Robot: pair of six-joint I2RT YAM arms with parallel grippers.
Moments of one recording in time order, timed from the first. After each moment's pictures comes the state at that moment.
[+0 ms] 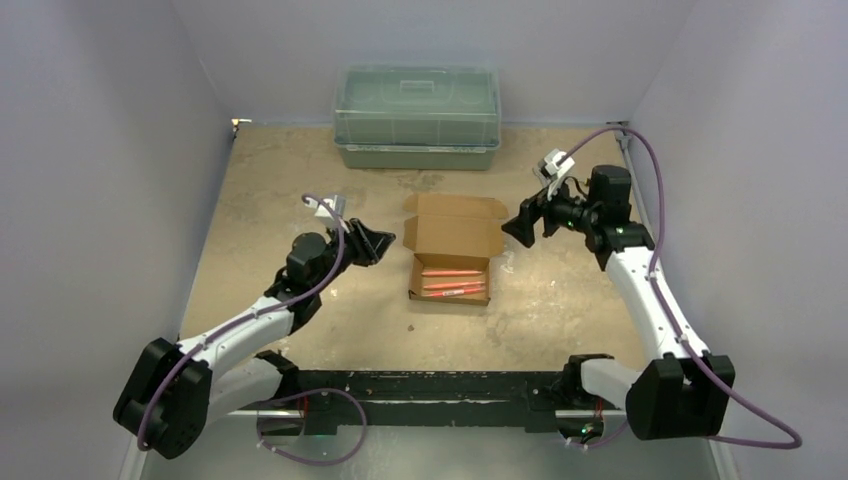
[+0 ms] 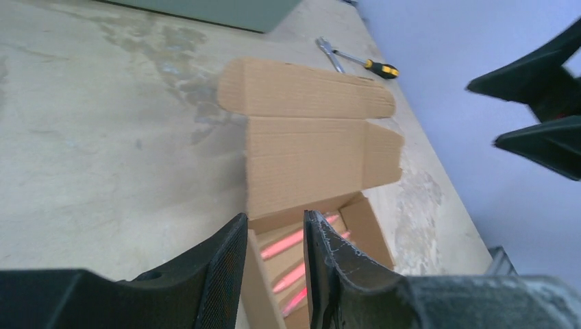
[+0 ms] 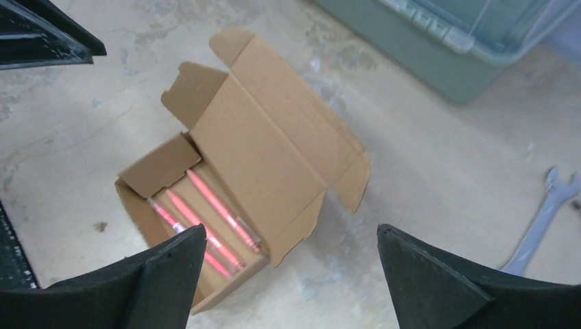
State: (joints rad) left arm -0.50 1.07 0.40 0.55 0.15 -0.61; right arm 0.05 1.13 0.91 -0.34 -0.73 -0.27
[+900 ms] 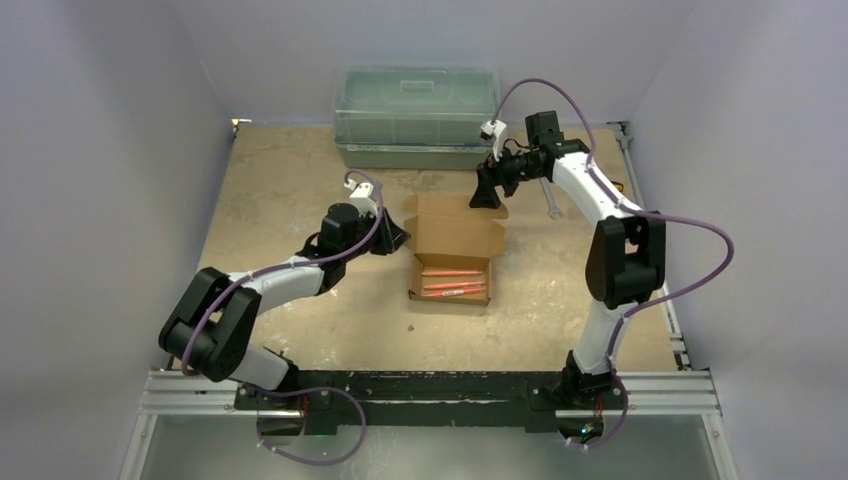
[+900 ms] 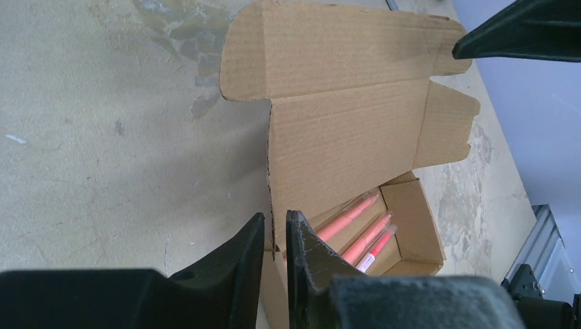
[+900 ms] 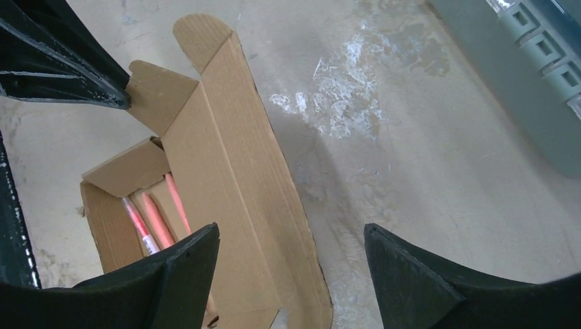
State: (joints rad) left arm -0.49 1.46 0.63 0.45 0.23 -0.53; right arm 0.18 1.87 1.57 -0.67 -0.78 -0.50
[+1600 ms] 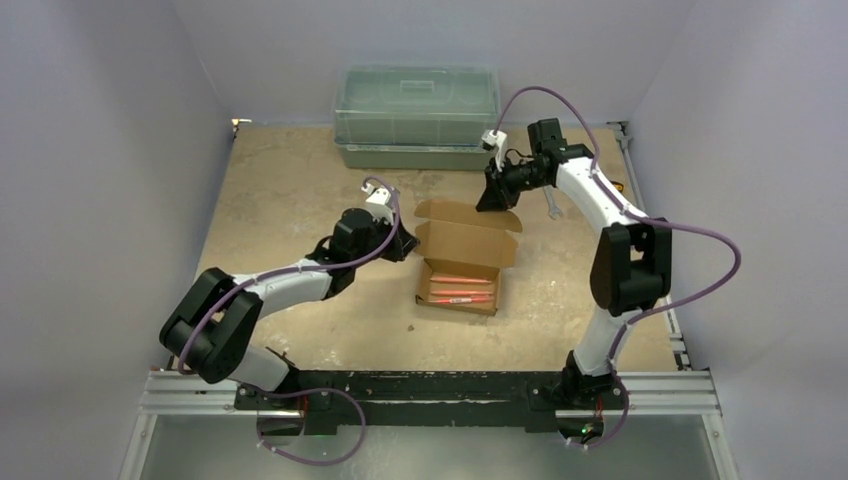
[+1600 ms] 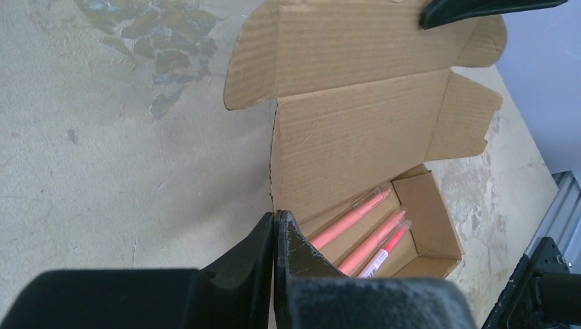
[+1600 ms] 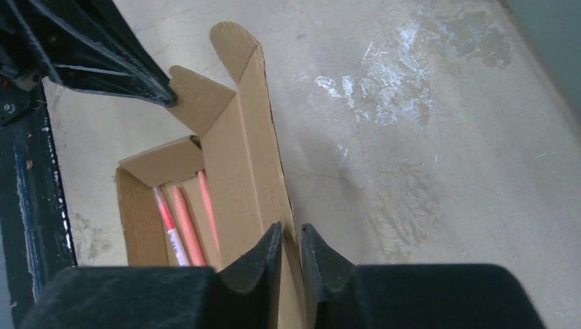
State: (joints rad) left arm -0.59 1.46 0.65 0.44 0.19 -0.46; right arm 0.19 1.86 1.55 -0.77 -0.86 -0.60
